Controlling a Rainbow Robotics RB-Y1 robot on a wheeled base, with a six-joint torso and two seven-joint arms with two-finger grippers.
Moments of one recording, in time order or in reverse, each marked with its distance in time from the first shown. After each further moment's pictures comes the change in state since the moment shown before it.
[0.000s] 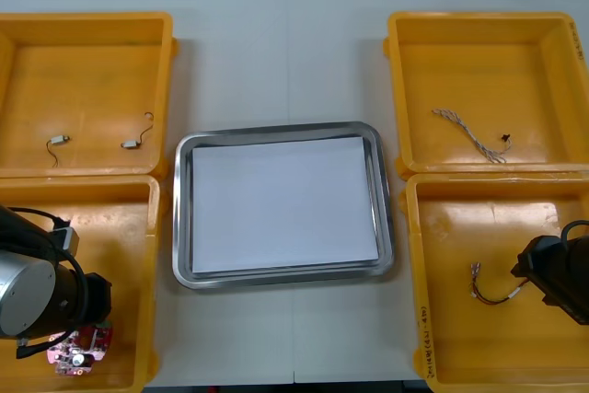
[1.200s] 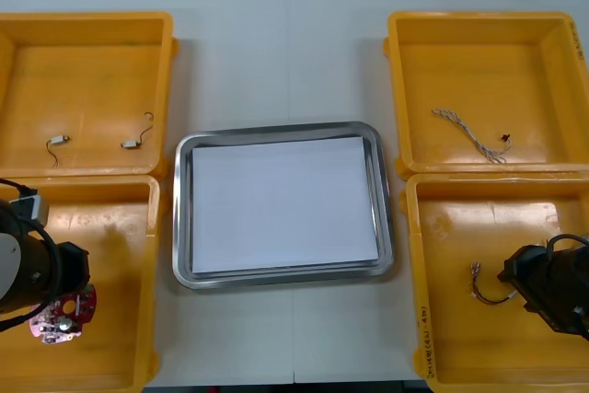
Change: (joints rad) right arm 0.037 0.133 0.000 0.055 0.109 -0.074 0.000; left arm -0.054 0.000 0.117 -0.070 0.008 0.040 -0.001
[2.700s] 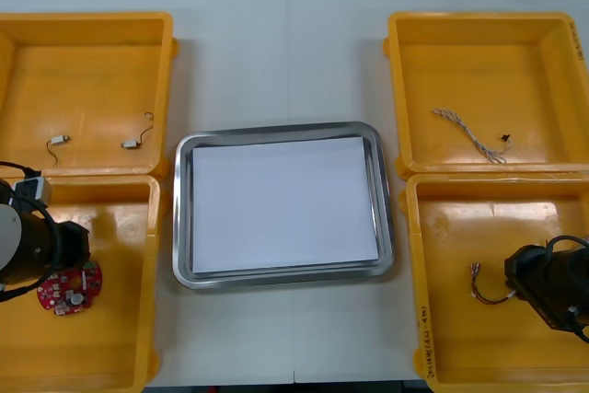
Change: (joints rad) right arm 0.000 0.003 0.017 0.058 0.034 -0.079 0.000; left arm -0.083 0.004 0.031 0.179 0.033 -0.114 -0.092
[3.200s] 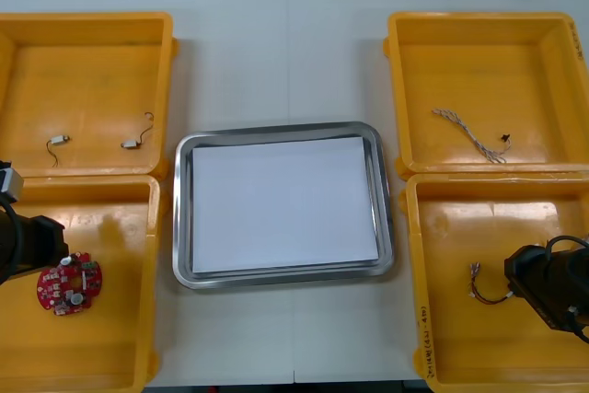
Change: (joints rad) right arm 0.000 0.000 0.001 0.000 0.000 0.000 0.000; left arm -0.009 0.000 0.128 -0.148 0.099 0.199 0.002
